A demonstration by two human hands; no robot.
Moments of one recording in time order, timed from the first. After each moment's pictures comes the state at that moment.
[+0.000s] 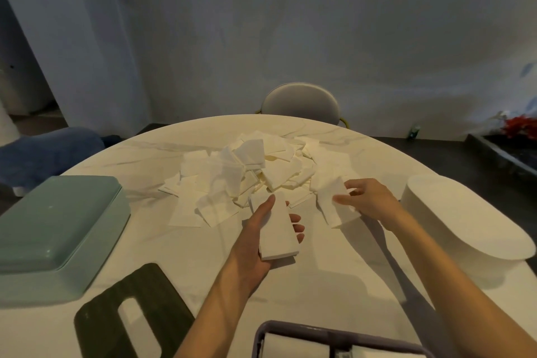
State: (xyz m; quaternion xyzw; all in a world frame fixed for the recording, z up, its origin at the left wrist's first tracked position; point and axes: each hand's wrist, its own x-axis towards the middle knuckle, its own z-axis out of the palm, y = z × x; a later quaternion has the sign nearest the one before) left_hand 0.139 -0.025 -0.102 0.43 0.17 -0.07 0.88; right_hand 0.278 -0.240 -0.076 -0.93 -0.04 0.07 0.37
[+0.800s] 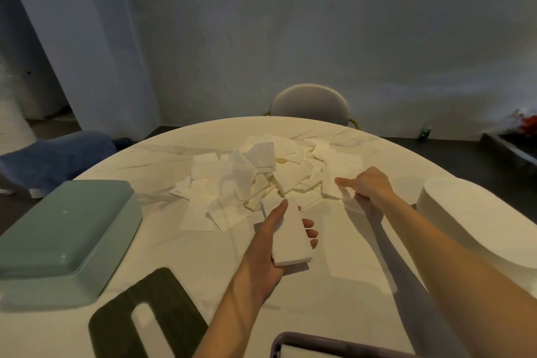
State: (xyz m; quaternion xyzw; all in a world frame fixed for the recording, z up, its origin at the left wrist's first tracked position) left_hand 0.141 -0.024 -0.104 0.41 0.16 -0.07 0.89; right_hand 0.332 -0.207 -0.080 -0.93 0.11 0.04 0.36
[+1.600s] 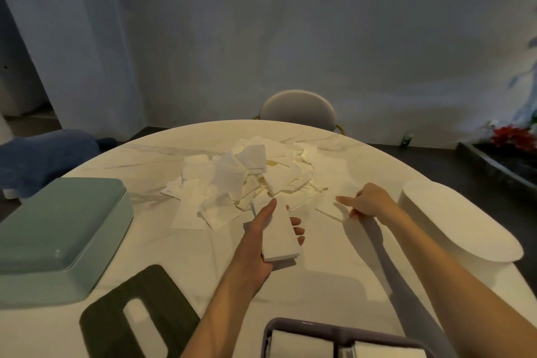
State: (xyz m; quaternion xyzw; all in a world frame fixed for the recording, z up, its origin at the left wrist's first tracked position) left_hand 0.139 -0.023 -0.103 0.43 0.17 -0.07 0.89; right_hand 0.299 -0.242 -0.078 -0.96 0.06 0.10 0.25
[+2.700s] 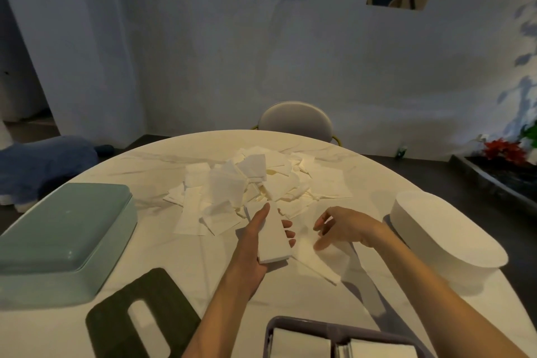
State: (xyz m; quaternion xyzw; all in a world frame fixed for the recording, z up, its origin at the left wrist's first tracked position) left_hand 0.137 -0.016 -0.102 0.46 0.18 -0.05 0.87; right_hand 0.240 -0.203 -0.058 -0.95 -0.09 0.23 0.21
